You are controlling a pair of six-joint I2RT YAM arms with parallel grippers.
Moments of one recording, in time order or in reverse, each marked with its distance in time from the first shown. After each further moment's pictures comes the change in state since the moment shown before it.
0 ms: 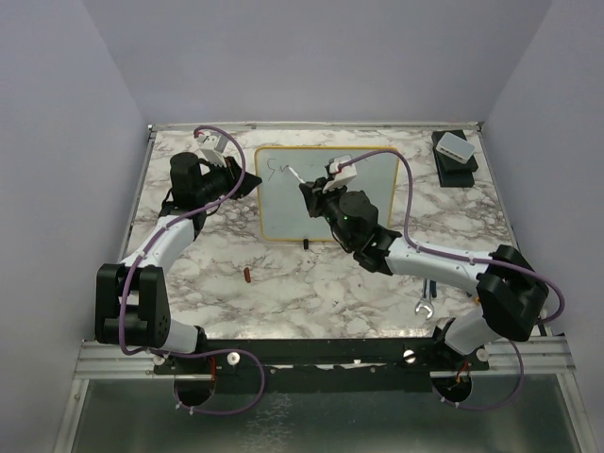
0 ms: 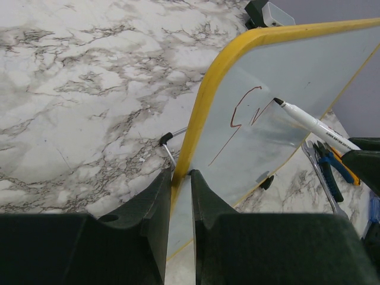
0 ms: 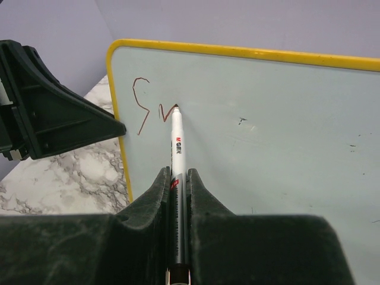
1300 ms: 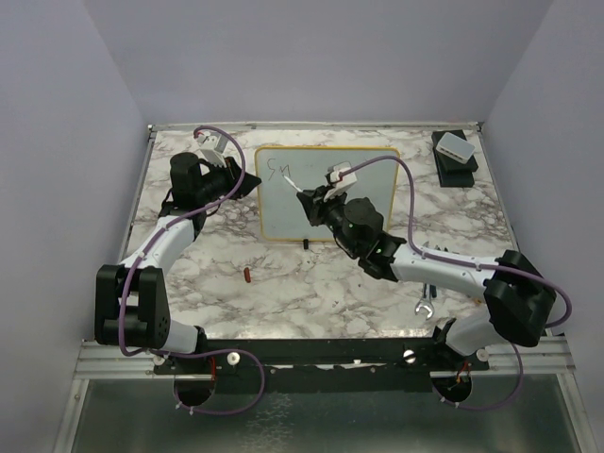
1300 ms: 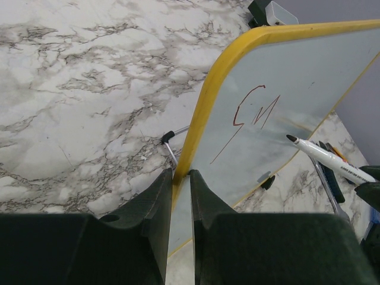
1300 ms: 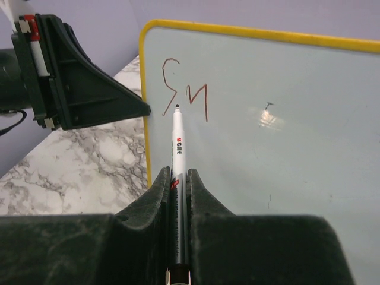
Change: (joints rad) left arm 0.001 -0.005 0.000 -0.014 -0.012 0.003; right arm 0.024 -0.059 -0.077 0.021 -0.080 -0.006
